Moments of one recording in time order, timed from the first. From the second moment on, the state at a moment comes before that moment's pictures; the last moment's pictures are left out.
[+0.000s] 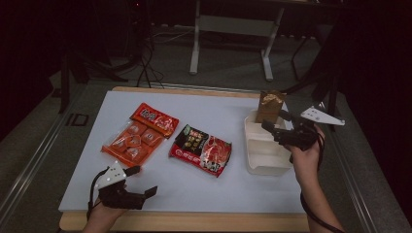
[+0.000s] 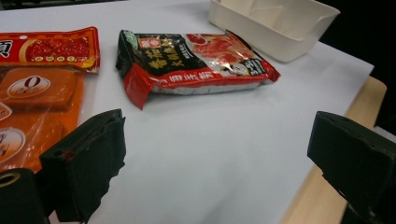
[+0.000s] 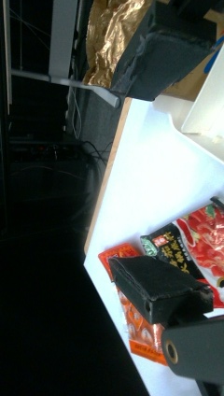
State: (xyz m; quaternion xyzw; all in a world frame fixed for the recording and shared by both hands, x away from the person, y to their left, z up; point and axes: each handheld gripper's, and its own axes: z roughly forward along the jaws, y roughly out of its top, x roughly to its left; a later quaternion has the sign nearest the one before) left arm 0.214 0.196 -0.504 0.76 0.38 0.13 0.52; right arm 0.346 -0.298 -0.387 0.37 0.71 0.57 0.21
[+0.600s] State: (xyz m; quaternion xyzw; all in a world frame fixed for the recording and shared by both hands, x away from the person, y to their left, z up) left arm 0.258 0.161 -0.512 0.79 0.39 0.12 0.46; right arm 0.303 -0.290 -0.414 0.38 0.70 0.57 0.21
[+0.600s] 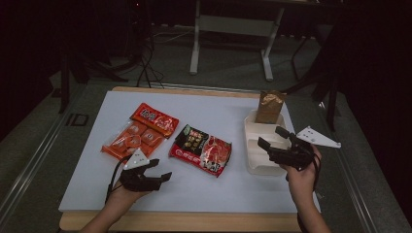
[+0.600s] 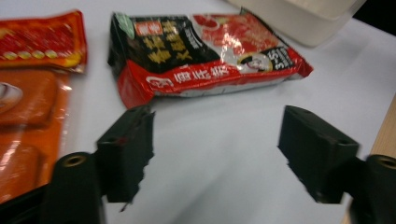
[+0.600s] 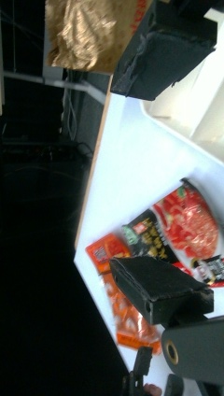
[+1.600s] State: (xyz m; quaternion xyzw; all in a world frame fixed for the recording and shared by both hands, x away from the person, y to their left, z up) left arm 0.324 0.116 -0.538 0.84 0.40 0.10 0.36; right arm 0.286 -0.286 -0.427 0.36 0.71 0.57 0.20
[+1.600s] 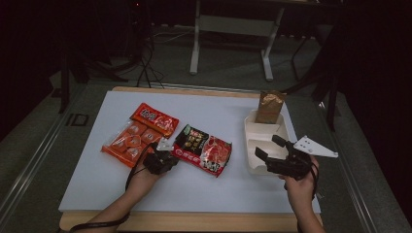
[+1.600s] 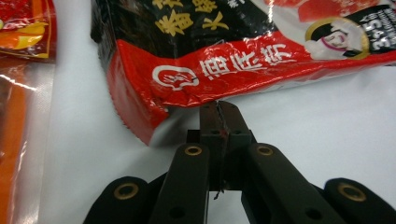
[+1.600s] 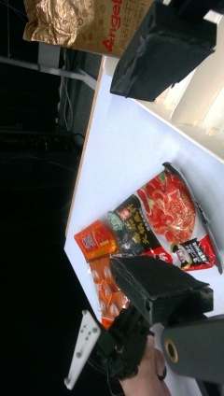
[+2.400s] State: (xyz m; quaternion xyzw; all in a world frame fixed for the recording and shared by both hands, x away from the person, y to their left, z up) left arm 0.369 0.107 -0.536 0.82 0.45 0.11 0.34; right arm 0.281 -0.280 -0.436 0.35 0.72 0.56 0.19
